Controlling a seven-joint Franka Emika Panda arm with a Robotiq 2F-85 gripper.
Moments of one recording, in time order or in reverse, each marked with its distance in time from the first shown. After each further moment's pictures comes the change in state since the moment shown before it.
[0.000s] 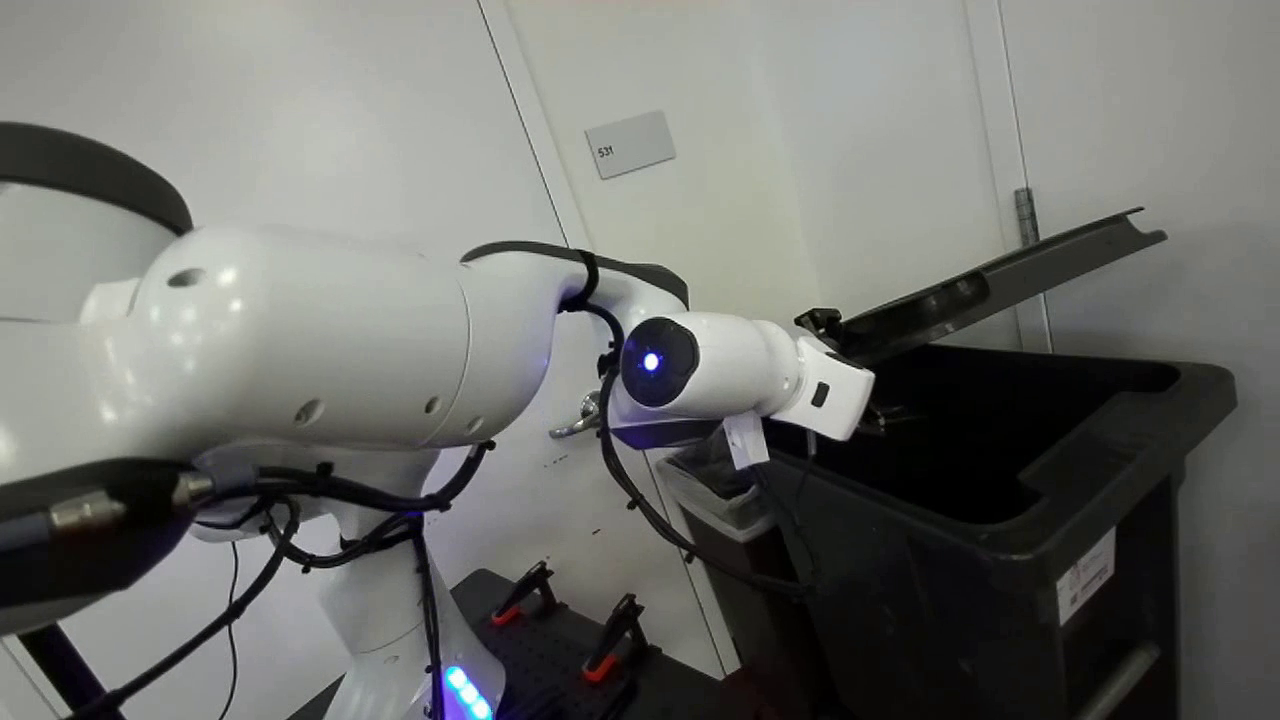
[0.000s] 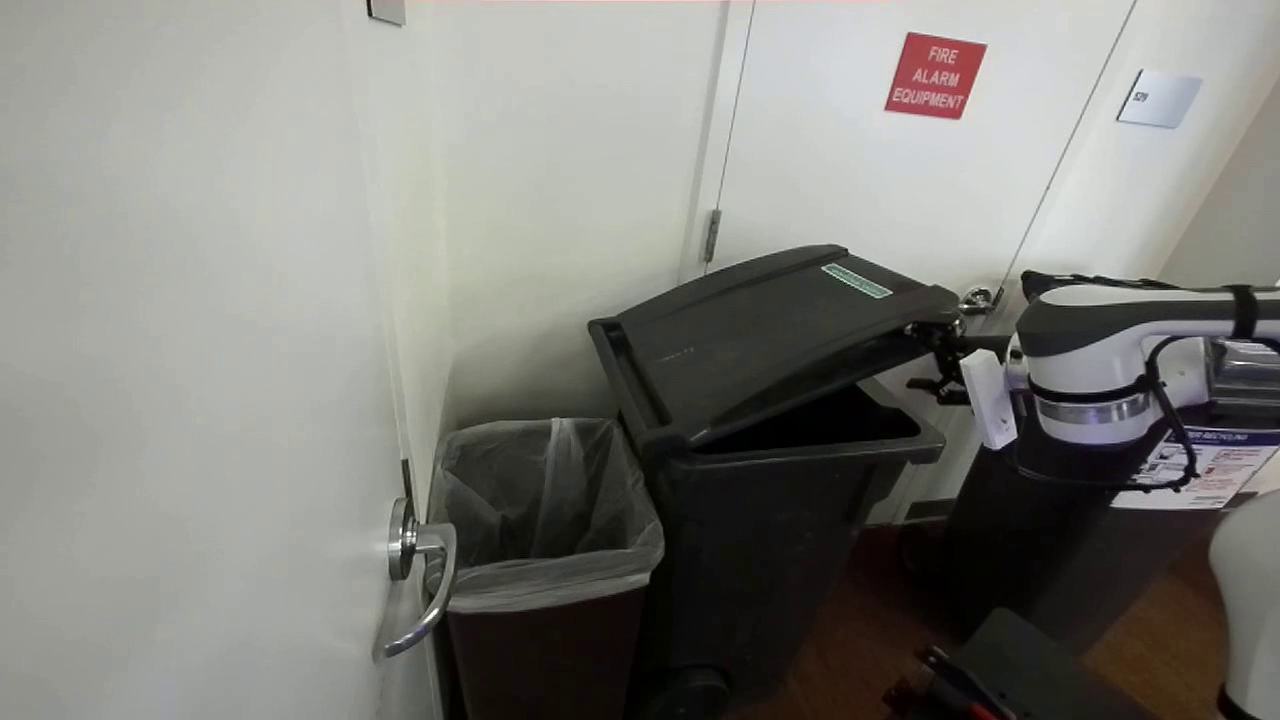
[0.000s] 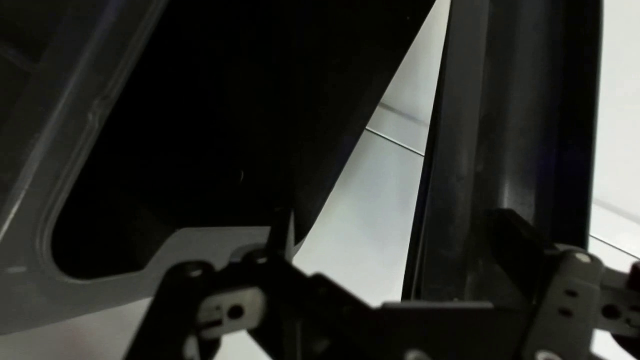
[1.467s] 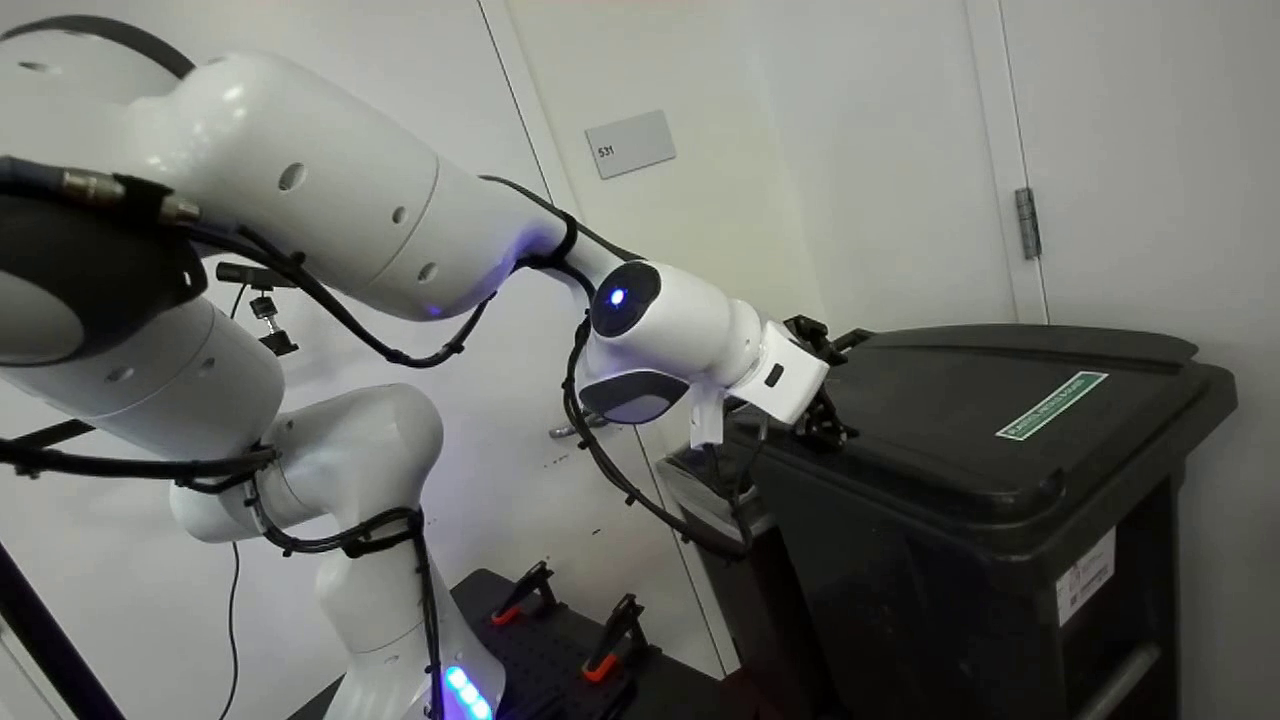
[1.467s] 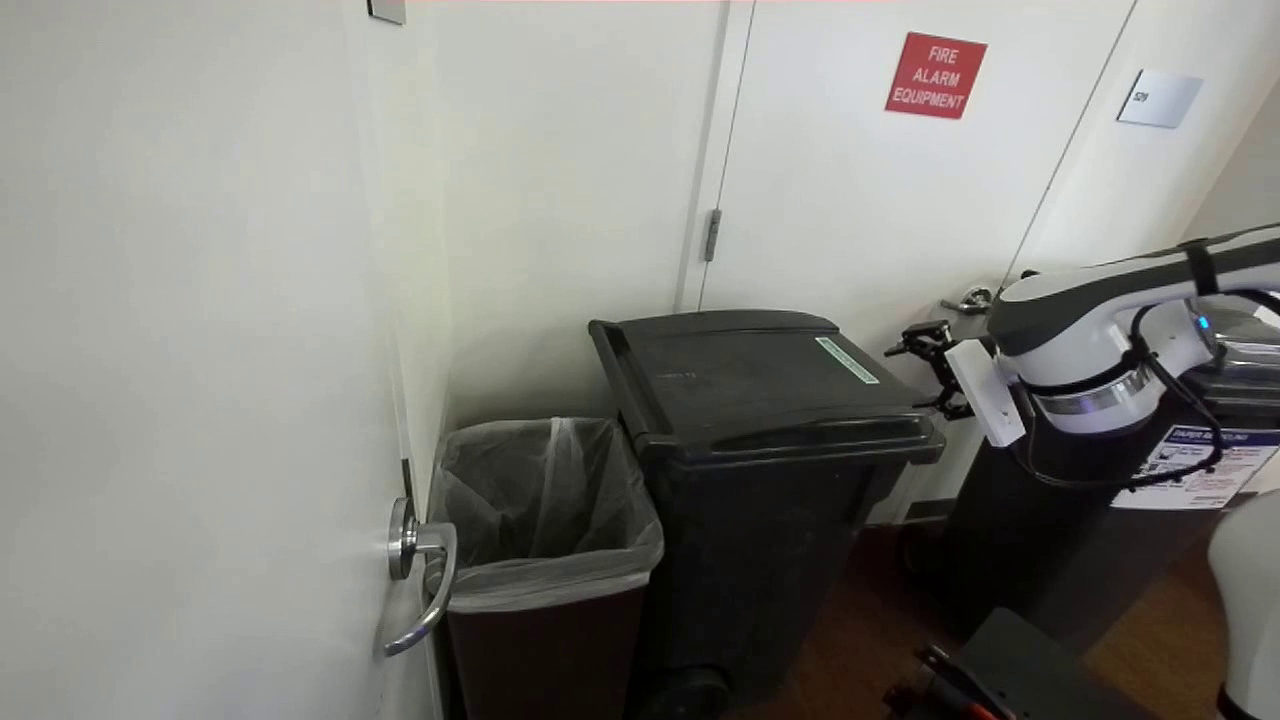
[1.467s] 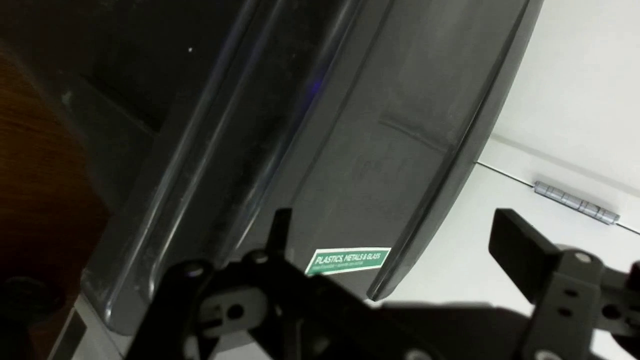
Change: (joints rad) arm 0.005 0.350 0.079 -0.068 0.165 -0.039 0.233
